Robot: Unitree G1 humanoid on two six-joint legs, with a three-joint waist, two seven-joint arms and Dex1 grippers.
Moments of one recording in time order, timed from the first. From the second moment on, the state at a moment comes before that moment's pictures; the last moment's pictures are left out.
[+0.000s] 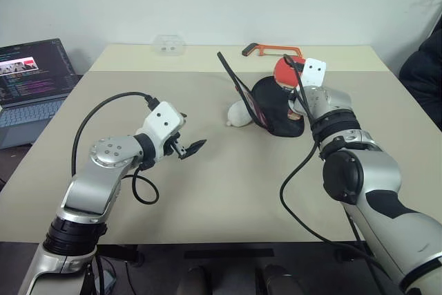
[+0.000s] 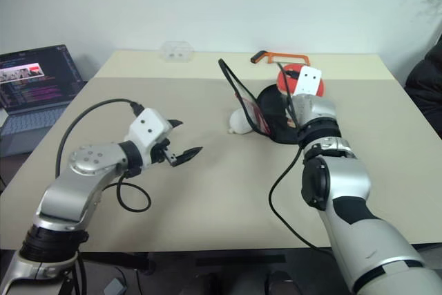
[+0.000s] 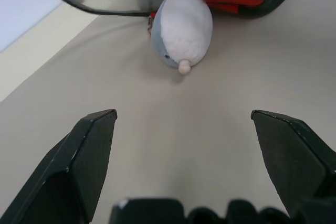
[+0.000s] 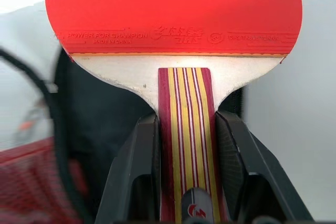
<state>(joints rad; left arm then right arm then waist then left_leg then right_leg) -0.44 0.72 -0.02 -0.30 -0.18 0.61 -0.69 -1.41 -0.13 -0.39 1.14 0.18 0.60 -0.34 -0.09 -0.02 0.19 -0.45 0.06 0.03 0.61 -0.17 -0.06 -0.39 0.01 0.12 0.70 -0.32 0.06</state>
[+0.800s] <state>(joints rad) -0.37 0.74 0.03 -0.40 -0.18 0.69 -0.65 -1.39 -0.08 -0.32 1.28 0.14 0.48 -0.31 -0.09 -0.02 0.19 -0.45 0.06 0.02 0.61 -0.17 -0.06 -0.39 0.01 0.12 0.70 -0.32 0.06</state>
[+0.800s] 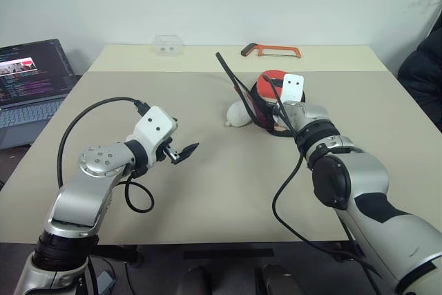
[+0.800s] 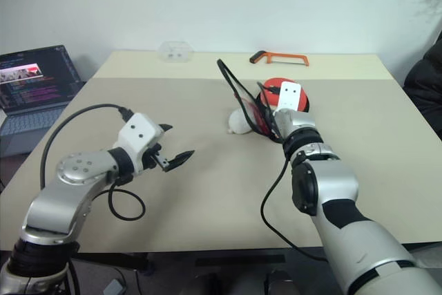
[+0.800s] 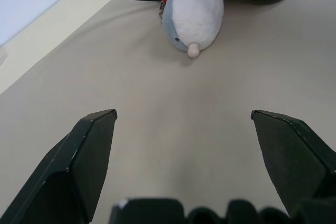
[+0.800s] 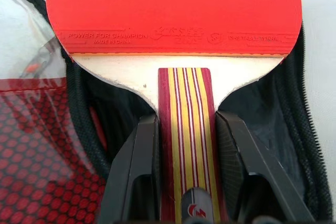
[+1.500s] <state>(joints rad) -0.37 0.74 0.03 -0.42 -0.18 0.69 -0.64 -1.39 -0.11 -0.28 1.29 0.10 0.41 -0.24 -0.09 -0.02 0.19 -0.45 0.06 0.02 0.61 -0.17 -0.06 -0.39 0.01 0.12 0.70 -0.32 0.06</state>
